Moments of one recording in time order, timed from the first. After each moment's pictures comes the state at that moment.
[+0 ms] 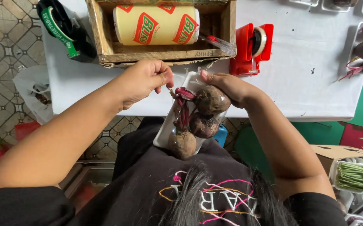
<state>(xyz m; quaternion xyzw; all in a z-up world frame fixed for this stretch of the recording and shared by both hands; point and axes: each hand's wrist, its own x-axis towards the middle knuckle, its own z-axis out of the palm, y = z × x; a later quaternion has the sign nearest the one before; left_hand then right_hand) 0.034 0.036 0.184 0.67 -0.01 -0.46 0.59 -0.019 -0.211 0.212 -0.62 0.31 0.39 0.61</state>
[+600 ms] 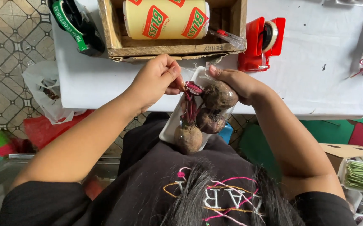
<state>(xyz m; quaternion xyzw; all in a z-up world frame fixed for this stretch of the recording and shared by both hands) 0.010 0.027 0.183 0.65 0.03 -0.38 0.66 -0.024 -0.210 0.201 -0.62 0.33 0.38 0.60</state>
